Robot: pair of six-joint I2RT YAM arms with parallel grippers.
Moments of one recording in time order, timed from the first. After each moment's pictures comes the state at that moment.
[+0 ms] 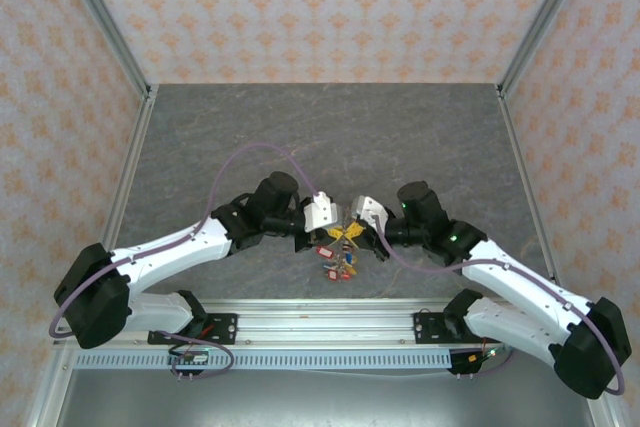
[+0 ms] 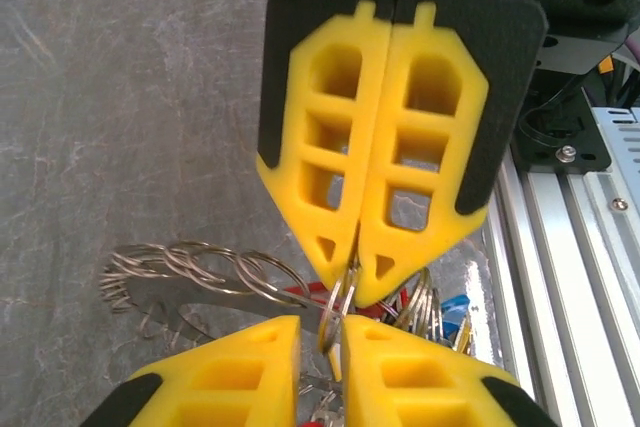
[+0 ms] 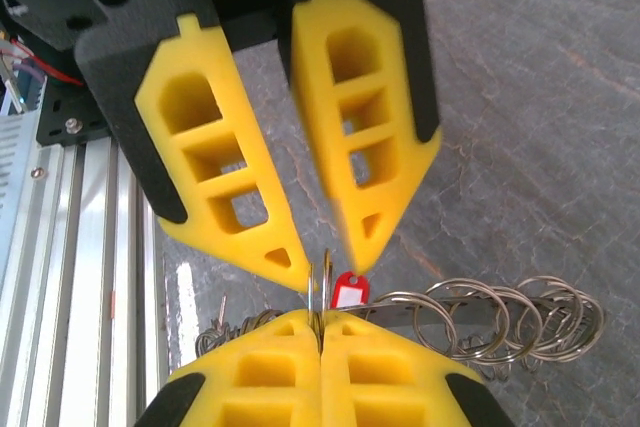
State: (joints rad) left arm -0.77 1.27 0.78 -0.13 0.53 0.39; right arm 0.68 0.92 0.61 -0.32 -0.56 -0.33
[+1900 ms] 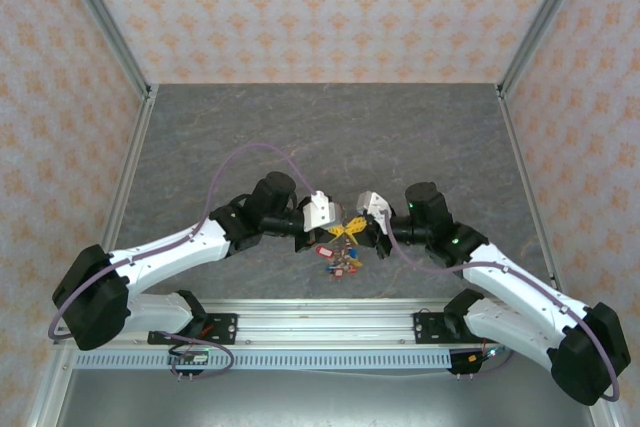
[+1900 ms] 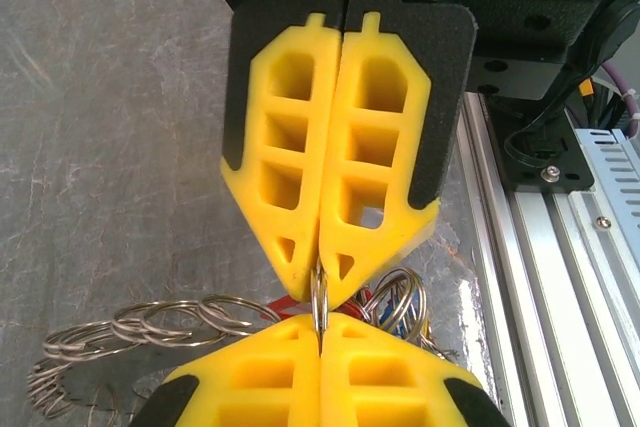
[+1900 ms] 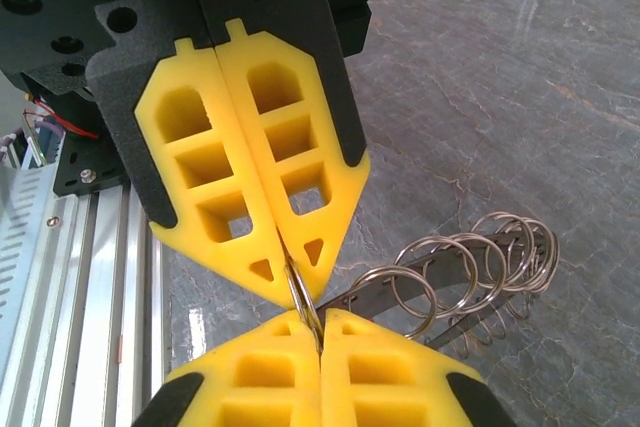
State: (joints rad) left arm -0.77 1.25 0.76 -0.07 0.58 0.36; right arm 0.62 0.90 0.53 -0.17 -0.65 -0.25
